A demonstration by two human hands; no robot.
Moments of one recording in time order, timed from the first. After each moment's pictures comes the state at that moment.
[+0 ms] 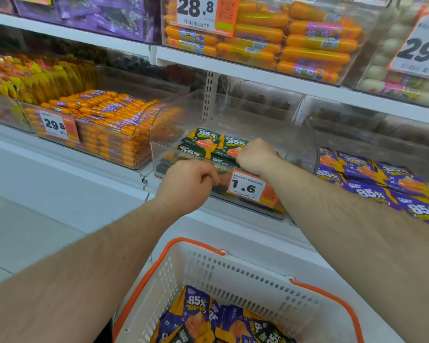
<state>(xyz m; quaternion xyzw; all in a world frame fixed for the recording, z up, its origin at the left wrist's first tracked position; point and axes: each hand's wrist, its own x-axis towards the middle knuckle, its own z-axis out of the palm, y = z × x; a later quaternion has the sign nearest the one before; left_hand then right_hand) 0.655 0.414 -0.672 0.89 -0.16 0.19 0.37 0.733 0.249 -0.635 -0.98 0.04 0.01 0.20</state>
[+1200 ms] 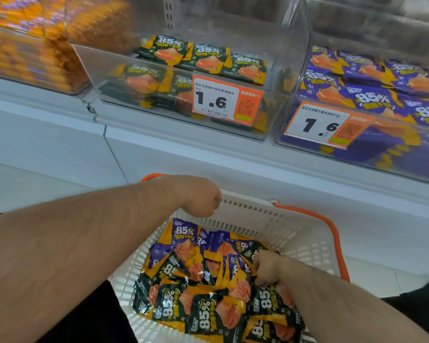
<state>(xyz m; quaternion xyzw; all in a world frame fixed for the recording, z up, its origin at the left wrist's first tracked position) 0.630 0.330 -0.773 0.89 -0.32 -0.34 -0.03 0.532 0.121 -0.954 -0.87 0.03 0.48 0.08</state>
